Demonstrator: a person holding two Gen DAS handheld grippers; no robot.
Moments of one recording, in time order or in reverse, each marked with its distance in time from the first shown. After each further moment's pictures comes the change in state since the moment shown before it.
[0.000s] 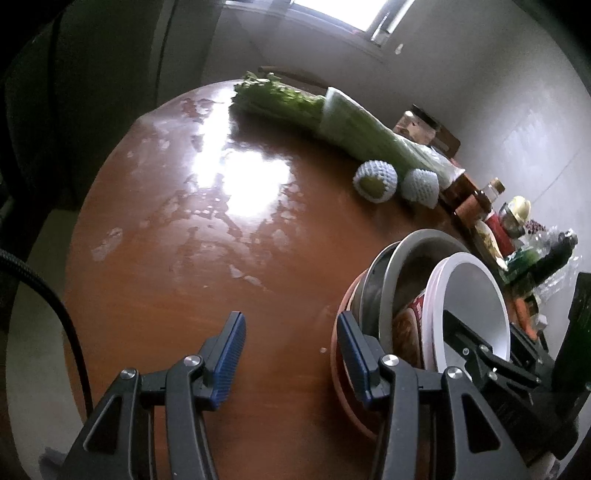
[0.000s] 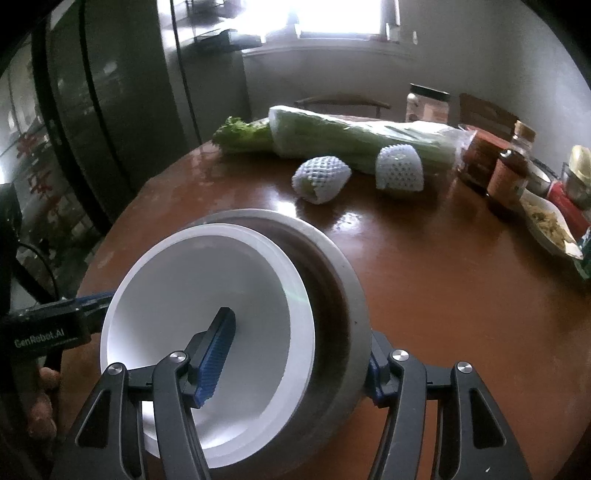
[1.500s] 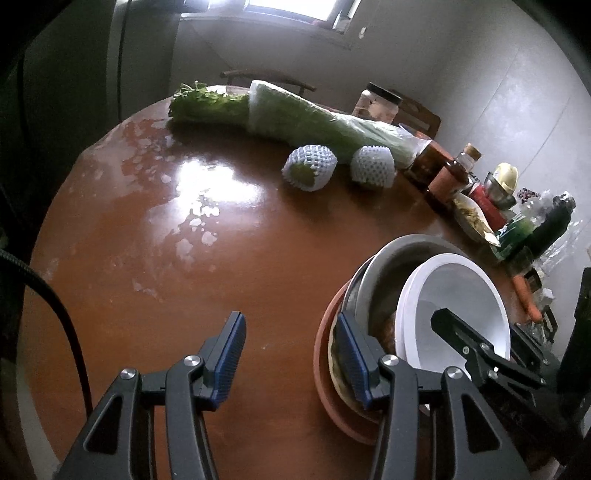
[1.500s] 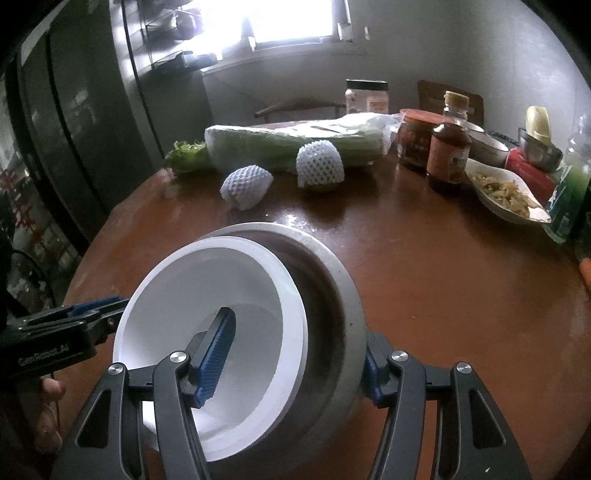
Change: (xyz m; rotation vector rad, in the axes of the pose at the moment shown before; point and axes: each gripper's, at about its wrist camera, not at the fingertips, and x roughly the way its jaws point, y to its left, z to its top) left arm 0.017 -0.079 -0.003 0.108 0.000 0.019; right arm -0.029 -0.067 -0.015 0.118 -0.035 -0.048
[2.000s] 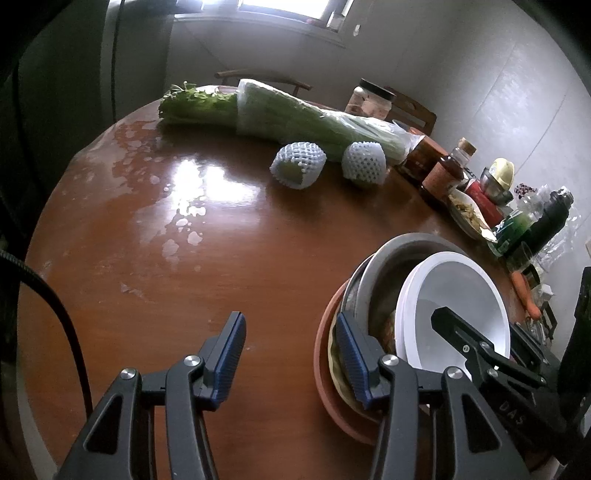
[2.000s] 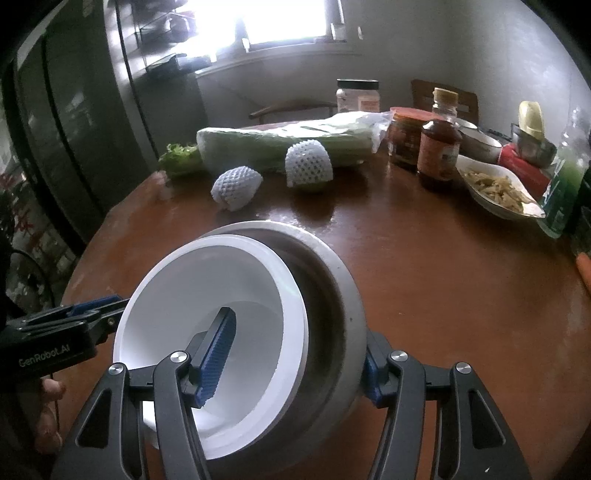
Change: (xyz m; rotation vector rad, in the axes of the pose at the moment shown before) left arm 0.004 -0.011 0.000 0.019 0.001 -0.004; right arm -0.003 -0.010 -0.001 0.015 -0.005 -0.011
